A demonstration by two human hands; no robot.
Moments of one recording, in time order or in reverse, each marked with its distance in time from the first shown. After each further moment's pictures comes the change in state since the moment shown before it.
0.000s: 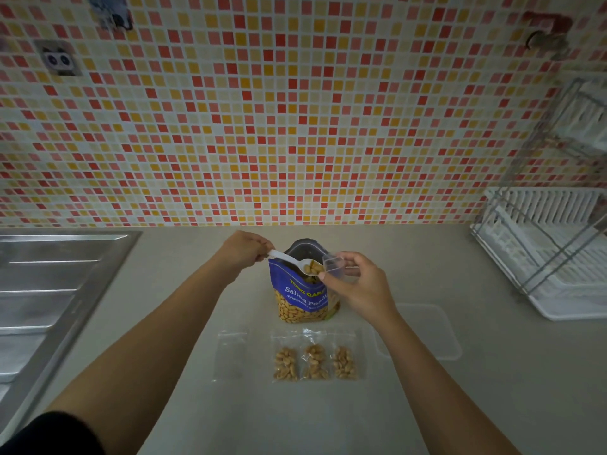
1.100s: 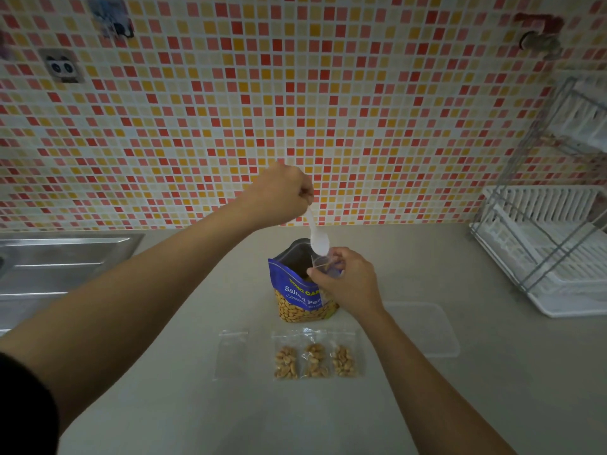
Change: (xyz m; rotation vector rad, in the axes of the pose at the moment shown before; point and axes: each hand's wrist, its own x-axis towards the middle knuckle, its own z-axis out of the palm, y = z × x) left_hand -0.048 0.114 -0.004 0.767 0.143 0.739; right_hand 0.004 -0.010 0.017 -0.211 0.102 -0.059
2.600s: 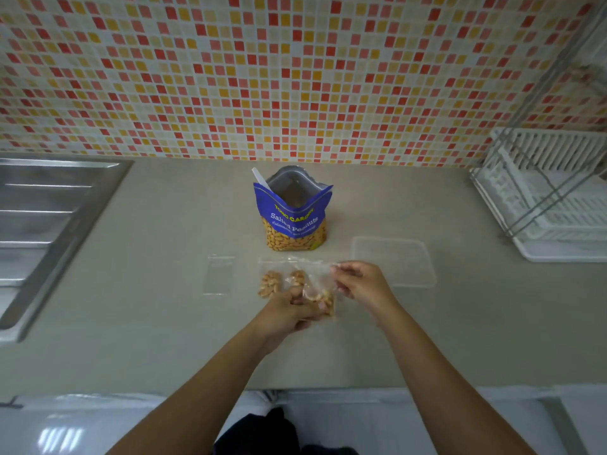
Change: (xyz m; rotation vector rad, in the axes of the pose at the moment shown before) left_hand -0.200 0.046 0.205 -1.409 -0.403 -0.803; right_hand -0.084 0.096 -0.019 0.435 -0.298 0.466
